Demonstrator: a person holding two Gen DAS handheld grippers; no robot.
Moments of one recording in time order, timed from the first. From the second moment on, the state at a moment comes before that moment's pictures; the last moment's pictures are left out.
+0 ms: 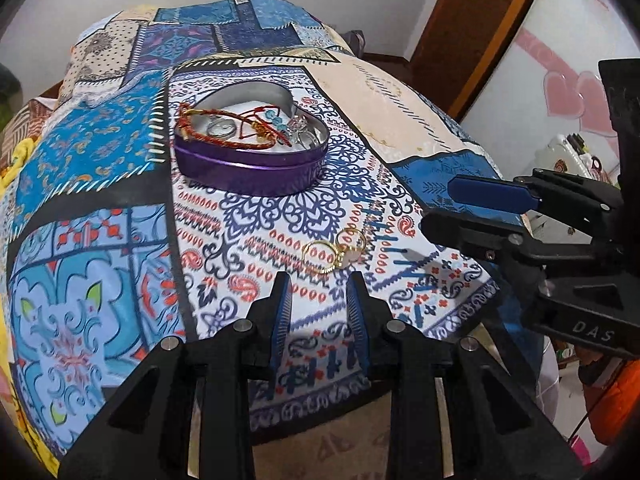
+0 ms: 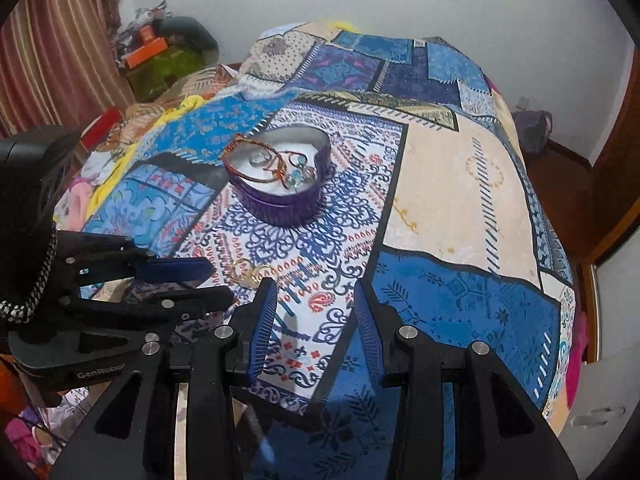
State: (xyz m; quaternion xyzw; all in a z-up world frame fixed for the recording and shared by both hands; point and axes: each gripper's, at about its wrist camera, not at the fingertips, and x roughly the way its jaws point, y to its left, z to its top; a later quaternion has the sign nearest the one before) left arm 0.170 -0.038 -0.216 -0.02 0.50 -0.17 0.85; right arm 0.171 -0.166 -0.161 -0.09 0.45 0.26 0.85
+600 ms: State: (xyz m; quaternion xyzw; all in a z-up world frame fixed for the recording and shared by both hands) left arm 0.177 -0.021 -0.217 -0.04 0.47 -0.17 0.86; right arm 0.180 -0.148 -0.178 -0.10 0.47 0.28 0.83
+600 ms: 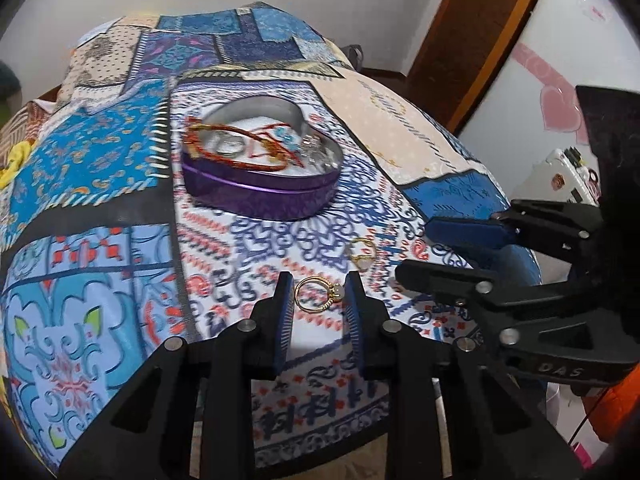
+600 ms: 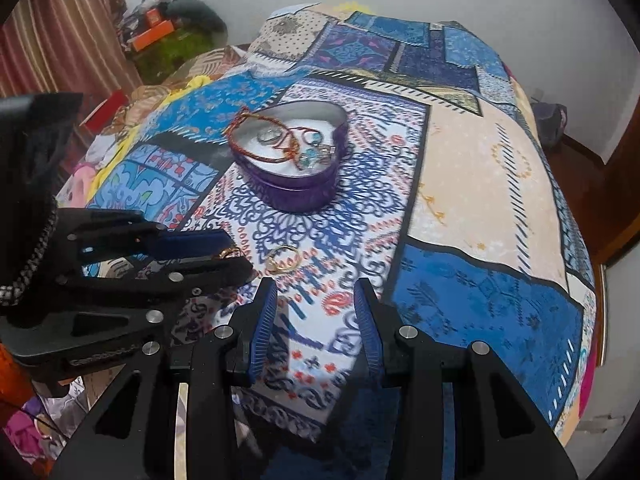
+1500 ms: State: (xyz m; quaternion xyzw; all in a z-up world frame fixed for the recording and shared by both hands) left arm 0.159 0.012 -0.178 -0.05 0.42 -0.12 0.90; right arm 0.181 -0.123 -0.171 -0.12 0.45 0.29 0.84
